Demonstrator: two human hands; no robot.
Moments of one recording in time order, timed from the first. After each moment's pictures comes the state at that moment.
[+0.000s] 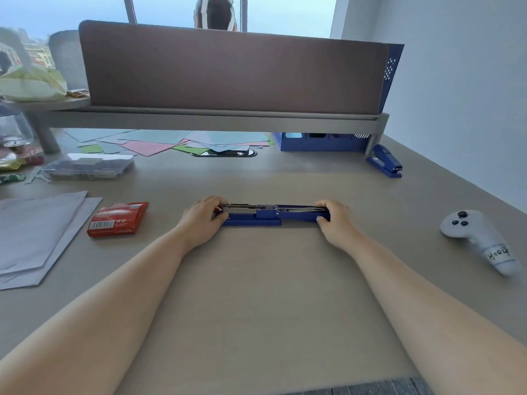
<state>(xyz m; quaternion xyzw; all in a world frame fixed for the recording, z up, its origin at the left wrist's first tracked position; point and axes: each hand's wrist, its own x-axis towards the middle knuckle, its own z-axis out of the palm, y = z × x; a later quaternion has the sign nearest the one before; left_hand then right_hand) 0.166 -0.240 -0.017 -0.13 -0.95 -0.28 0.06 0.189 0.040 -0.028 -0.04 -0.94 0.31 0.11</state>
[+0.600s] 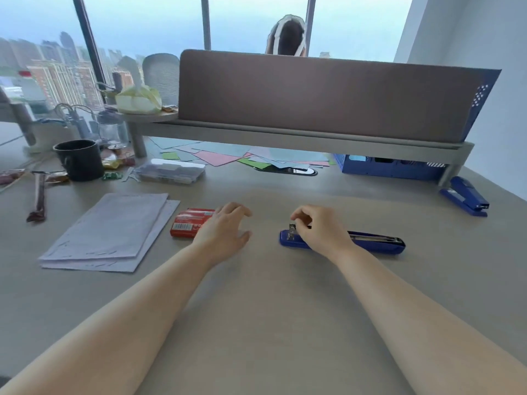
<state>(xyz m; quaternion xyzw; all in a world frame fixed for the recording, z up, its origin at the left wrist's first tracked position) 0.198 -0.307 0.004 -0.09 -0.97 -0.20 0.12 0.178 -0.102 0.014 0.17 -0.93 0.31 0.12</state>
